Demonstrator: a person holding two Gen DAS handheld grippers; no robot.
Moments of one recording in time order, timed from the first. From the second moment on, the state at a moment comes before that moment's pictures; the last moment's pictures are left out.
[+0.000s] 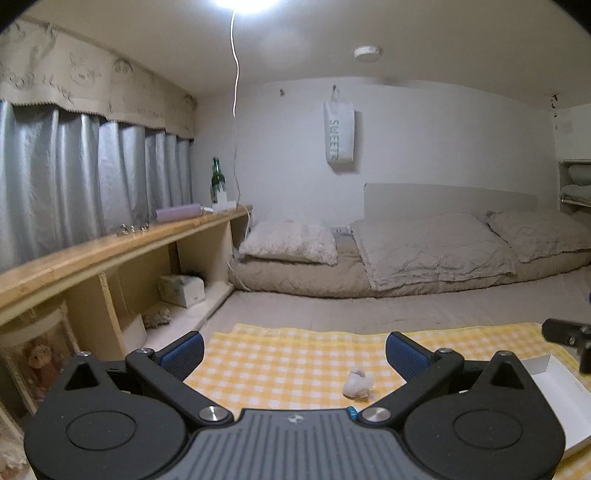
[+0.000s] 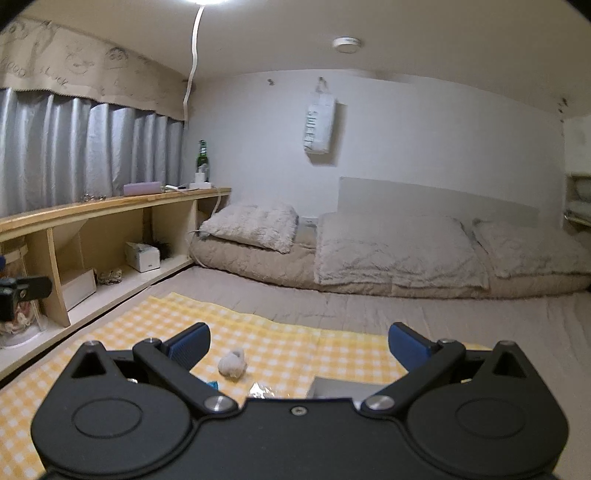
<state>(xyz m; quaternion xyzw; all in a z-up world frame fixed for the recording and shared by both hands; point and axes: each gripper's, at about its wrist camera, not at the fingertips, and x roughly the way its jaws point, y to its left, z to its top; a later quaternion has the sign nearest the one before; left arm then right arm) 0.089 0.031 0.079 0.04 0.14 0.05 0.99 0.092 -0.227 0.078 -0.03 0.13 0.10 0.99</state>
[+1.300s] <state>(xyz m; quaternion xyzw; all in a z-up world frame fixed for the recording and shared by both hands) 0.251 0.178 -0.084 -0.01 0.45 0.10 0.89 0.169 -0.113 -0.068 -0.20 0.38 0.38 0.82</state>
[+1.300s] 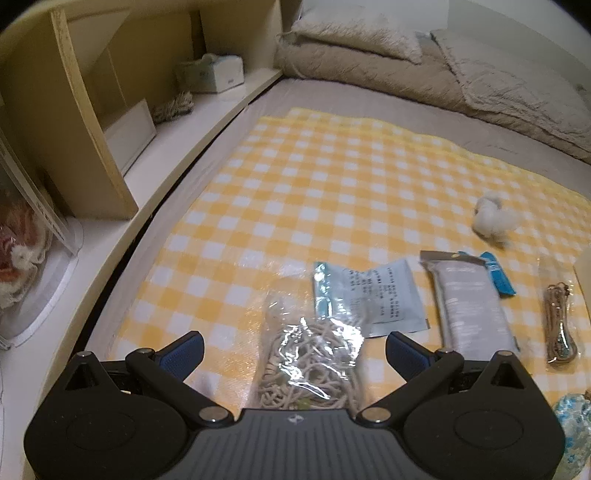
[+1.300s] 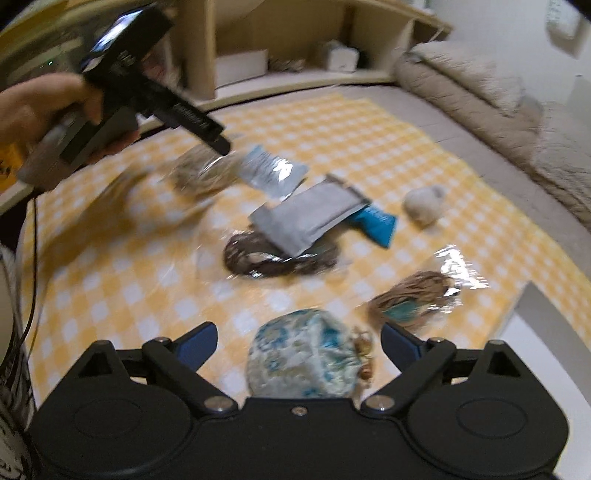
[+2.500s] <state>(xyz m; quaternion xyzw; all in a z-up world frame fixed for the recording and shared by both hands) 0.254 0.183 -0.106 0.00 0.50 0.08 0.86 0.171 -0.084 -0.100 -0.30 0.41 0.37 0.78</state>
